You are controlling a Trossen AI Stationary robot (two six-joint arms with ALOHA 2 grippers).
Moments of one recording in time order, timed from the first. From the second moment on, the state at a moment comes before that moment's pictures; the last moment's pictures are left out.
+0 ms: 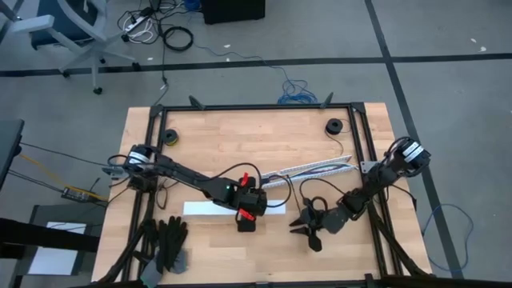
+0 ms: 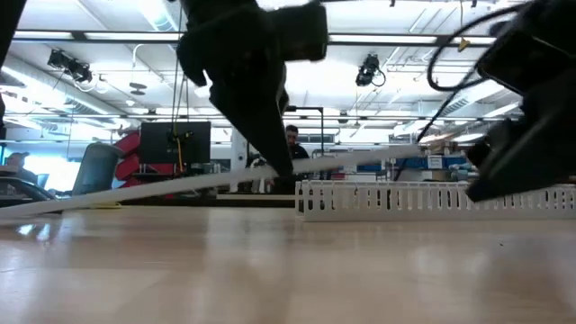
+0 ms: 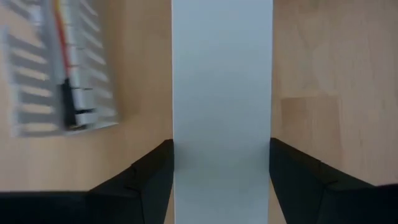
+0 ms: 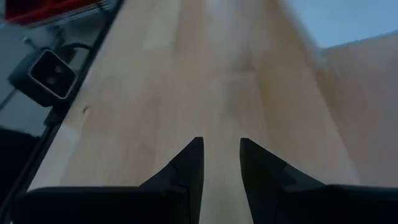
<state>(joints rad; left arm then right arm) -0.29 1.92 1.38 -0.57 -0.19 -0.22 0.68 1.70 0.47 0.73 0.43 0.57</state>
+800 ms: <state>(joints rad) -0.17 1.86 1.39 -0.86 -0.30 -0.19 0.12 1.31 0.59 0.11 0.08 0.15</state>
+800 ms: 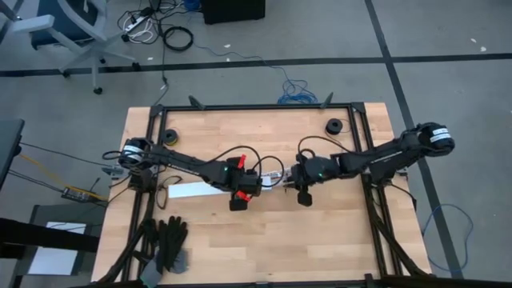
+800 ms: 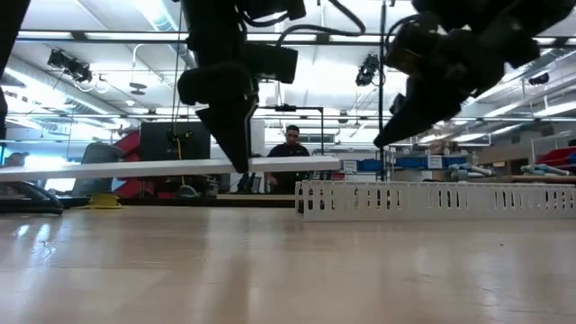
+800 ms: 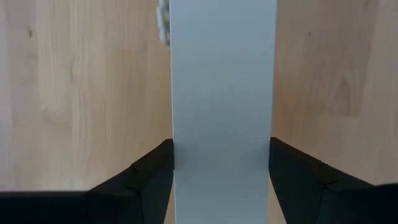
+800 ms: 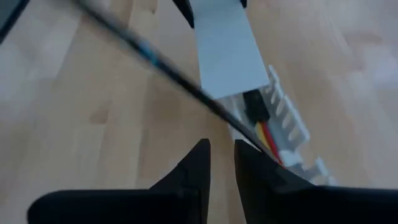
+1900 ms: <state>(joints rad) -0.17 1.73 1.22 -0.83 -0.30 -0.35 -0.10 1.41 0.76 -0.08 -0.15 -0.13</state>
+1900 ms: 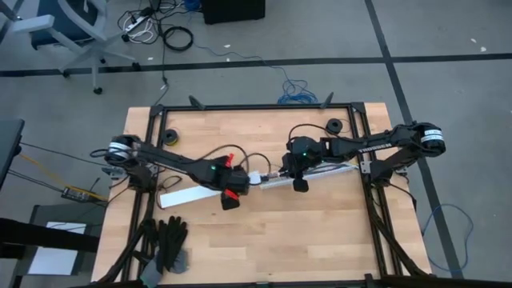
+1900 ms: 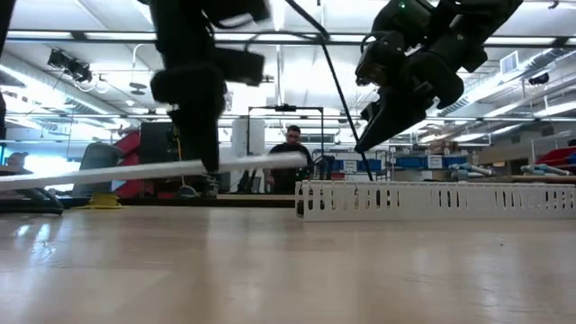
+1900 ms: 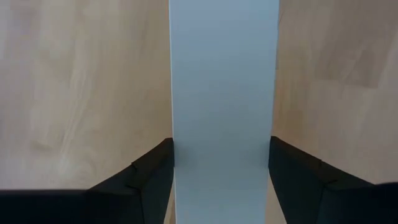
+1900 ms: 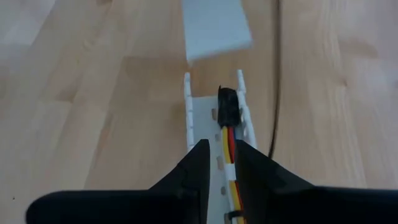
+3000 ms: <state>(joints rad) -0.14 1.53 1.04 -0.71 -0.19 -0.39 -0.08 1.54 0.82 0.05 -0.17 -0.21</state>
